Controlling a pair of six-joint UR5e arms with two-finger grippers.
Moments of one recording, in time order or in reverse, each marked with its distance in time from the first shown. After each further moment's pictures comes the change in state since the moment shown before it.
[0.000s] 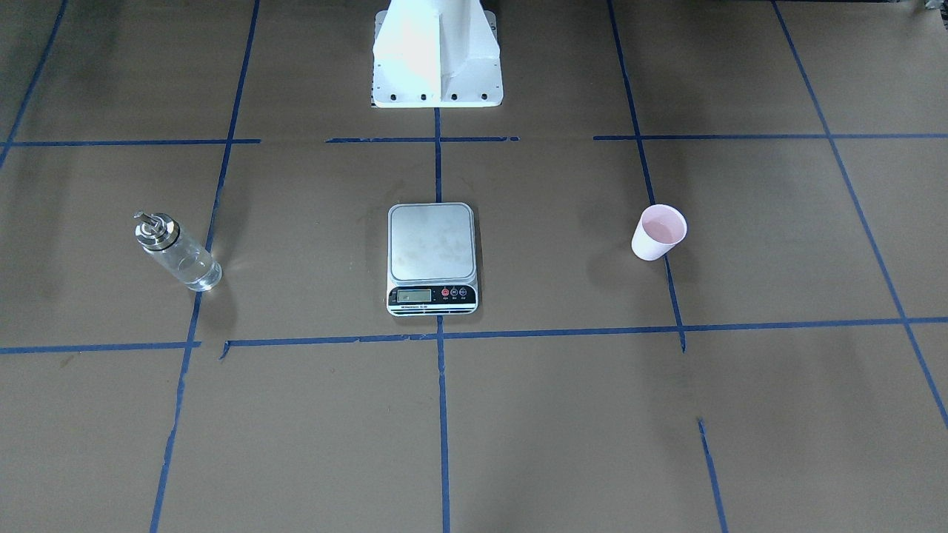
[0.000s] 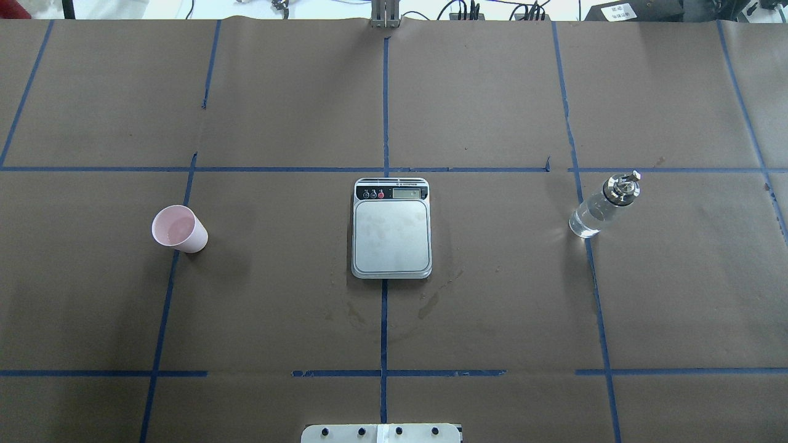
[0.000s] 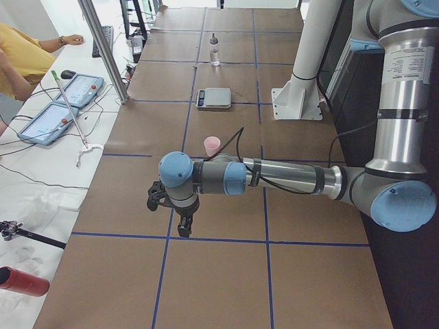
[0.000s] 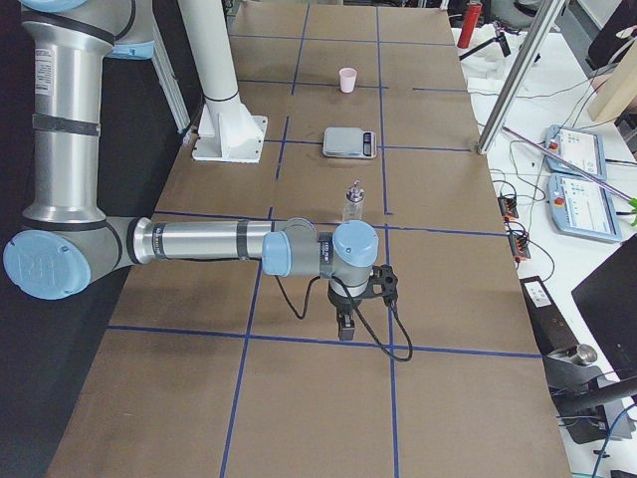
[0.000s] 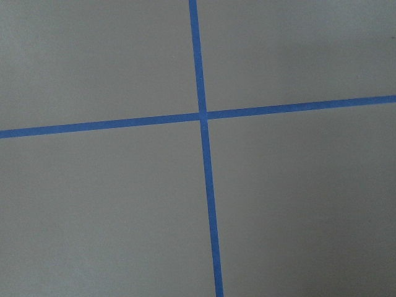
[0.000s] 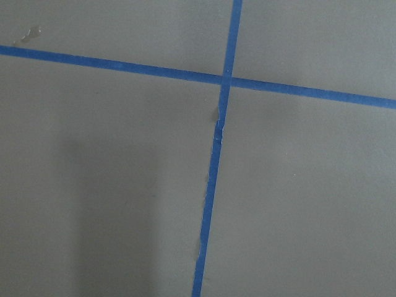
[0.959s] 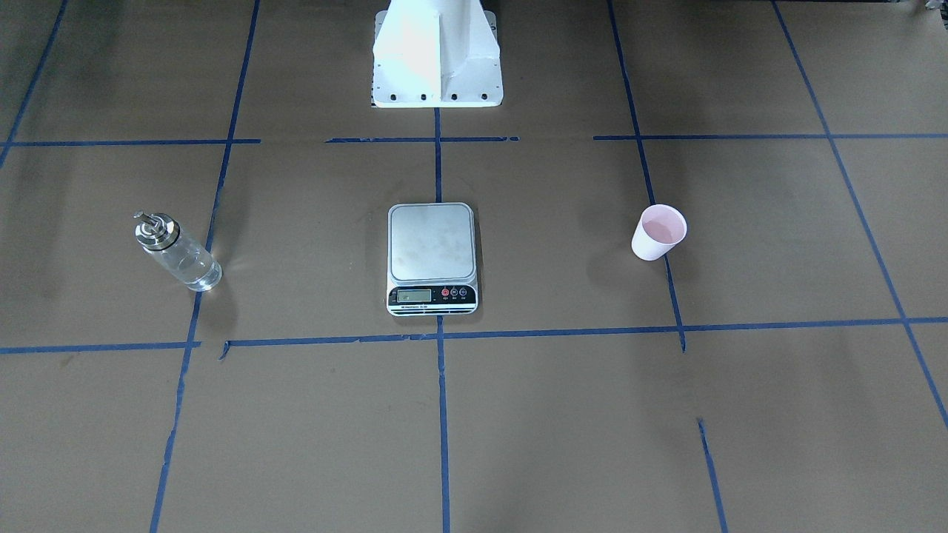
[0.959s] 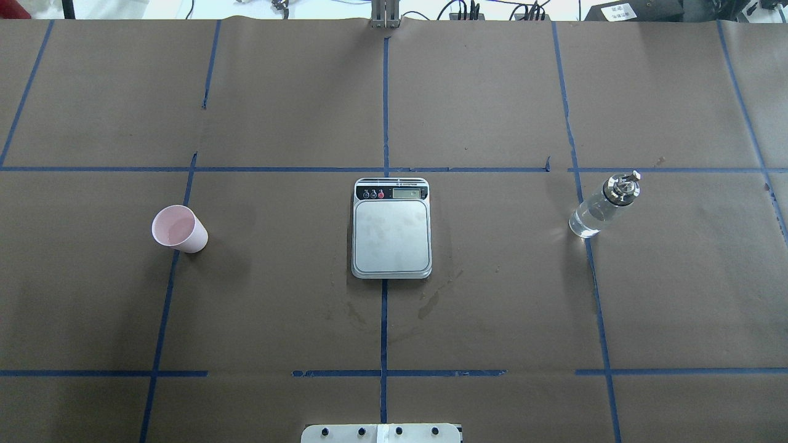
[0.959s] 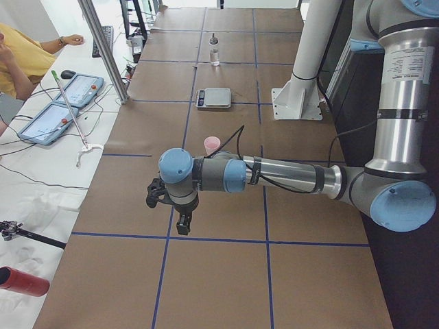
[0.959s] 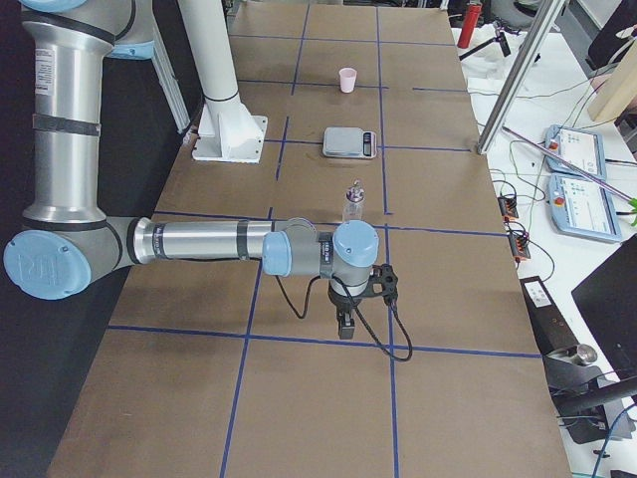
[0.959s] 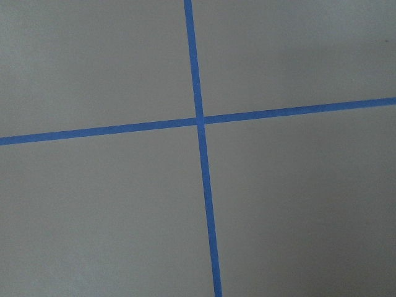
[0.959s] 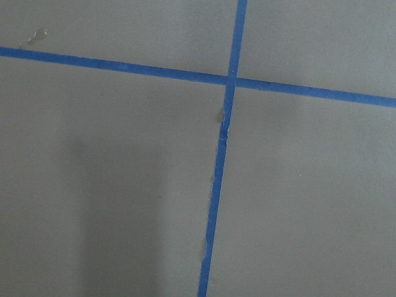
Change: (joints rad) left arm 0.000 -0.002 -0.018 0.000 0.007 0.000; right arm -0.001 0.001 0.001 0.001 0.013 0.006
